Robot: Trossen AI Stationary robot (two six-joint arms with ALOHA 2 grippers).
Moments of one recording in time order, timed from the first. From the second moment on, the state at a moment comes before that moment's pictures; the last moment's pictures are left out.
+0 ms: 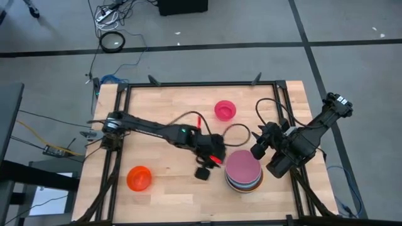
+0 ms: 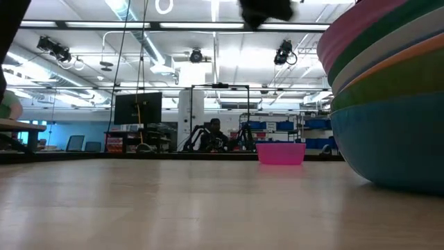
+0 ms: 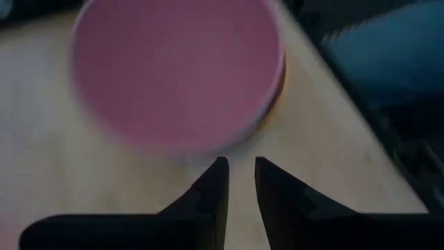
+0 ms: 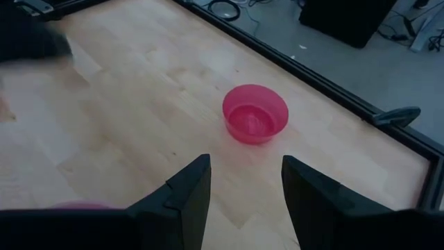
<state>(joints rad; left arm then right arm) -0.19 1.97 1.81 -0.68 0.15 0.15 0.72 1.34 1.31 -1.57 0.96 1.55</state>
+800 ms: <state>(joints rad) -0.50 1.67 1.84 -1.55 -0.21 -0.50 0.77 1.34 1.31 -1.54 1.01 1.52</state>
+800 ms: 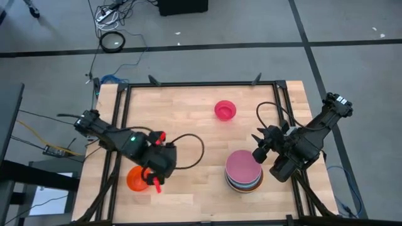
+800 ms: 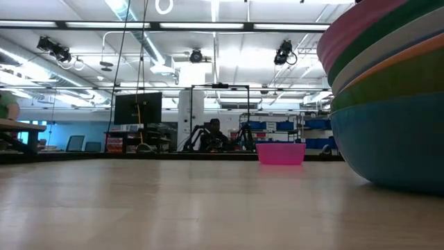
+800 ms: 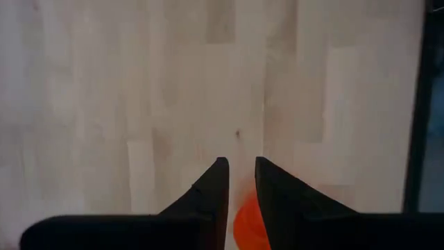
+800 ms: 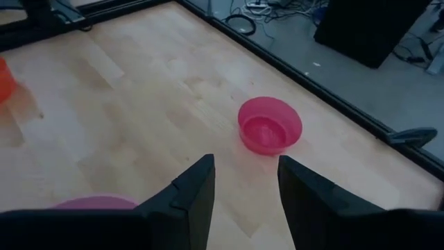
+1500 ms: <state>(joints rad) -0.55 1.42 1.56 -1.48 -0.33 -0.63 0.35 1.34 1.27 -1.31 0.97 1.16</state>
